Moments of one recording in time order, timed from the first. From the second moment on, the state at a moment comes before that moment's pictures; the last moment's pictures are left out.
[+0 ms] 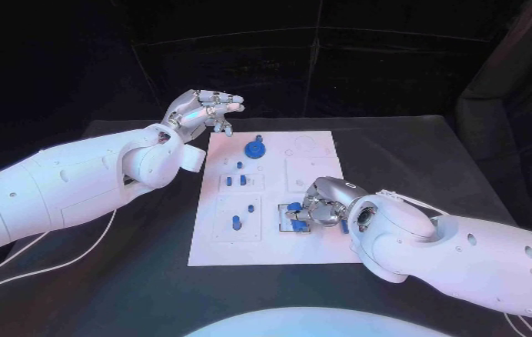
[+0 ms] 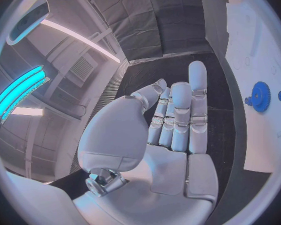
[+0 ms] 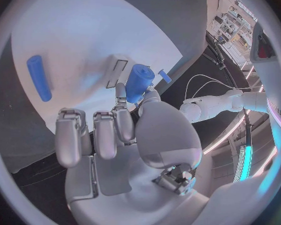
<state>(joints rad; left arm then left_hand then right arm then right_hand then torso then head) 1.22 -0.80 -0.09 1.34 -0.05 -0.11 0.48 1.27 -0.03 0.43 -0.13 0.07 1.04 0.18 0.13 0.07 1.08 0.11 0.23 0.07 1.27 0.01 1.09 0.48 0.17 1.29 0.11 0.62 0.52 1.00 -0.83 -0.06 1.84 -1.49 -0.35 -0.61 1.18 0.07 -0.23 0.29 0.34 1.04 0.06 0.45 0.21 1.43 -0.01 1.31 1.28 1.46 -0.07 1.48 1.31 0.03 1.47 0.05 1.51 1.31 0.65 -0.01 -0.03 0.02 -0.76</state>
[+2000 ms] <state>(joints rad) 1.22 -0.80 -0.09 1.33 -0.05 -0.10 0.46 1.27 -0.03 0.43 -0.13 0.07 1.04 0.18 0.13 0.07 1.08 0.11 0.23 0.07 1.27 0.01 1.09 0.47 0.17 1.29 0.11 0.62 0.52 1.00 -0.85 -0.06 1.84 -1.54 -0.33 -0.60 1.27 0.00 -0.18 0.24 0.17 0.99 0.07 0.45 0.28 1.39 -0.01 1.18 1.21 1.46 -0.07 1.43 1.31 0.03 1.47 0.04 1.48 1.31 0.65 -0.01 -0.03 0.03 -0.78</state>
